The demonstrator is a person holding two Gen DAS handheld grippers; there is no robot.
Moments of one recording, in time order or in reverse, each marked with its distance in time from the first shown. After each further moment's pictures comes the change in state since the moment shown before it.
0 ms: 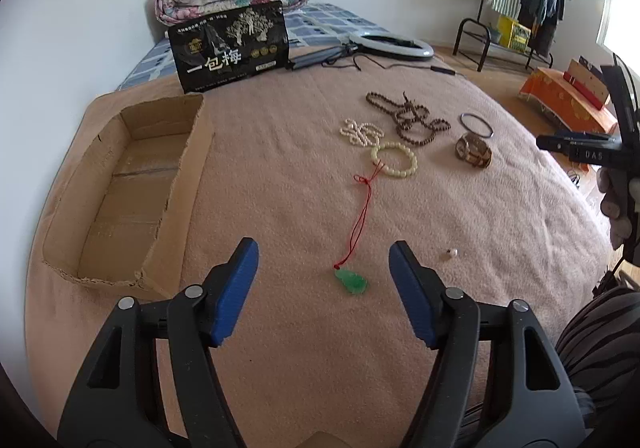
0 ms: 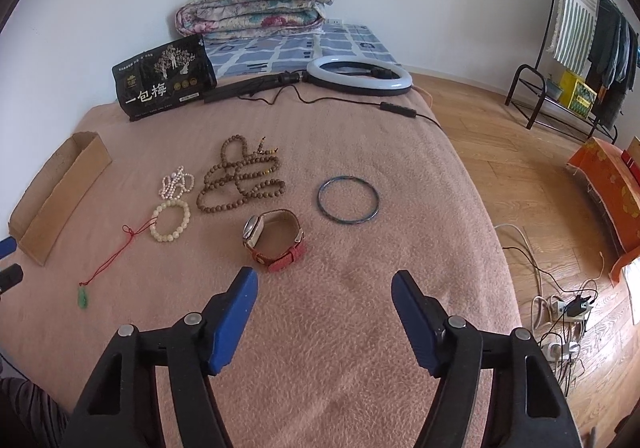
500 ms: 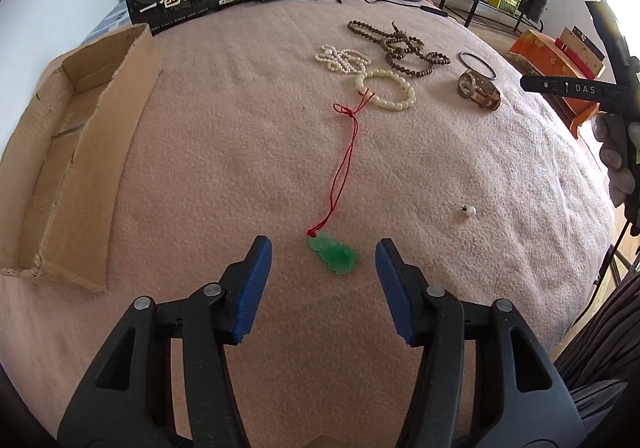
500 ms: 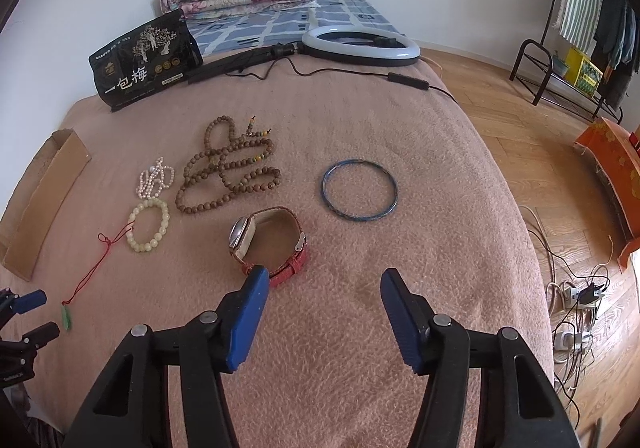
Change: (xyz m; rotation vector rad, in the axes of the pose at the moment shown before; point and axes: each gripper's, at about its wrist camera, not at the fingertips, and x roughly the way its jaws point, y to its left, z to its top) left arm 0.066 -0.003 -0.019 -0.001 0.174 -0.092; right arm 0.049 0.002 0.016 0.036 0.079 -0.006
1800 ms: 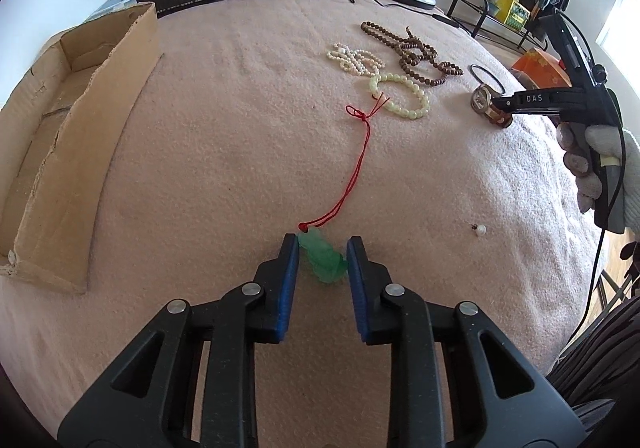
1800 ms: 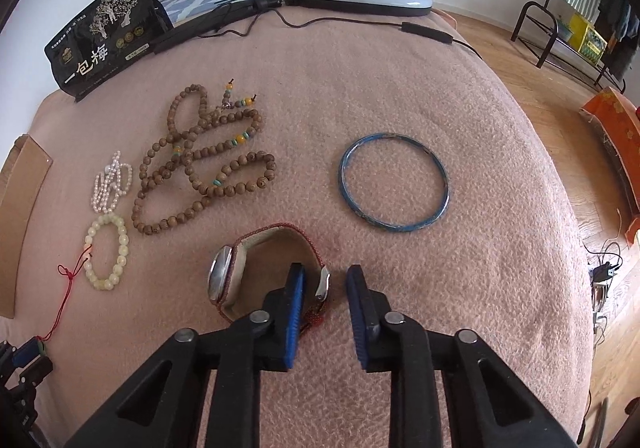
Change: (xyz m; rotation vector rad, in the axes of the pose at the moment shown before) left arm 0.009 0.012 0.005 -0.067 -0.018 -0.034; right arm 0.070 0.015 0.022 0.066 0.140 0.005
